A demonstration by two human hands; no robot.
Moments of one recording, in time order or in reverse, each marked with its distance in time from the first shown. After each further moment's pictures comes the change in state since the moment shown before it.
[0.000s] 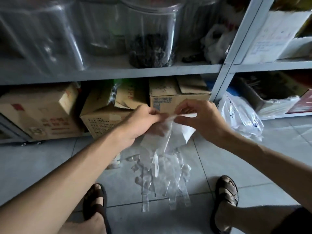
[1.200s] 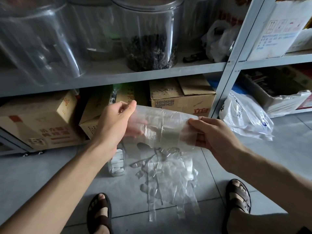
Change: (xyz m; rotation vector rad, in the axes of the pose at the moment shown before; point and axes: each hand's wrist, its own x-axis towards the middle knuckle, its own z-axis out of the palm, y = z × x) left_hand 0.006 -0.009 -0.045 -0.006 0.381 0.101; right_hand -0.014 0.005 0.015 0.769 0.081 0.627
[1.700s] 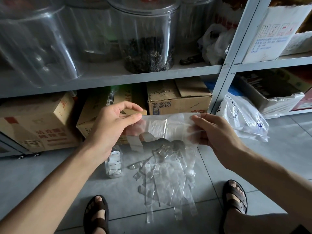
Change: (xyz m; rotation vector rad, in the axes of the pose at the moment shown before) left_hand -0.006 0.001 -0.004 -0.050 -0.147 0.081; right_hand 0.000 -0.006 -0.010 -0.049 0.069 -0.074
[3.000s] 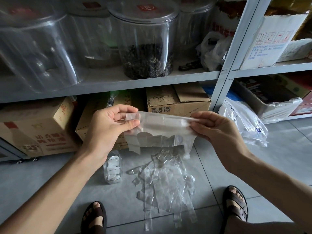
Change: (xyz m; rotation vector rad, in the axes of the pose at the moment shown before) left_hand 0.001 0.003 -0.002 -0.107 0.058 0.113; right_hand 0.000 -0.007 -0.007 0.169 -0.026 -0.161
